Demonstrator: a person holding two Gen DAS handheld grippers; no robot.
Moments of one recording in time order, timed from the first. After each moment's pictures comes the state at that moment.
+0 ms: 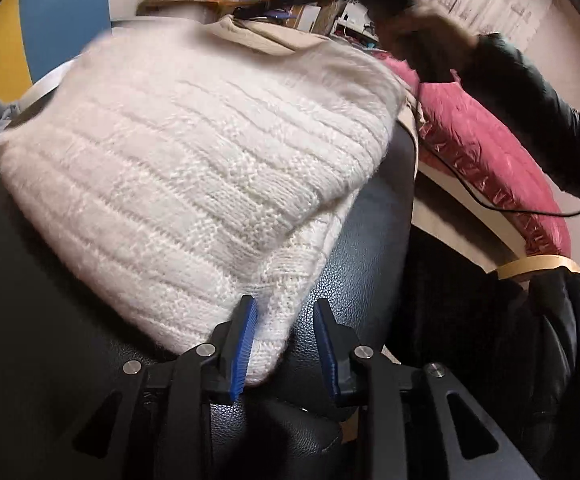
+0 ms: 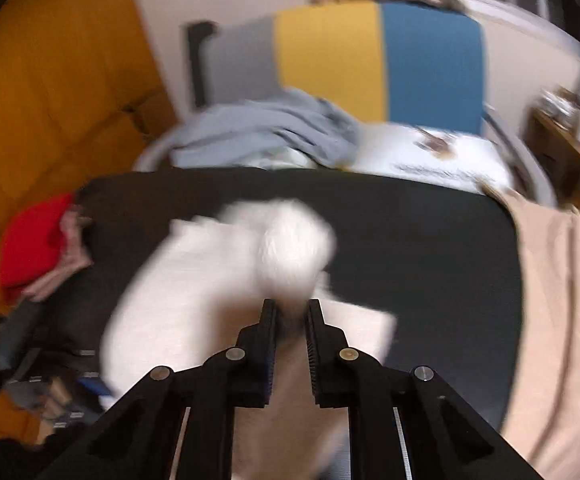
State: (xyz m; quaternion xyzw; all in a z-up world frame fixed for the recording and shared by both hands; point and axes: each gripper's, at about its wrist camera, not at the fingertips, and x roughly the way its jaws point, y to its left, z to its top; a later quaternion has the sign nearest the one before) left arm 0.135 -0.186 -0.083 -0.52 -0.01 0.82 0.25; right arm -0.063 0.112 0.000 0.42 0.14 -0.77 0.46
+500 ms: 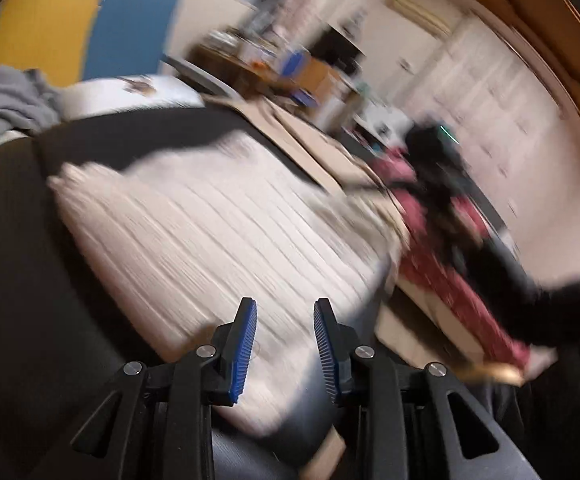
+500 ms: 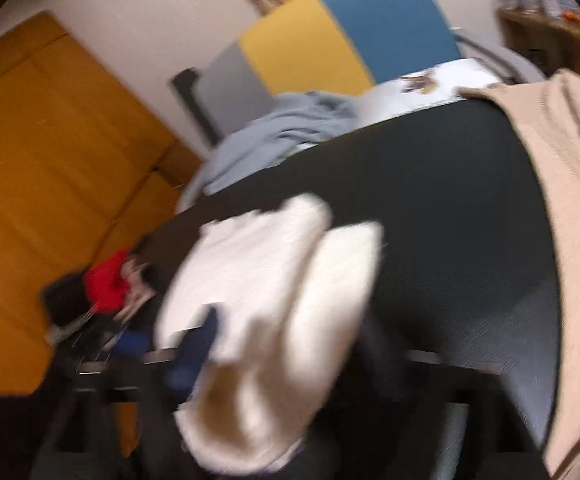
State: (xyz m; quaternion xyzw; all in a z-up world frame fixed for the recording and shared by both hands) left arm 0.121 -0.252 -0.032 -0.40 -0.19 0.87 0.20; right arm -0.043 0.214 -0.025 0.46 -0.06 -0.69 0.55
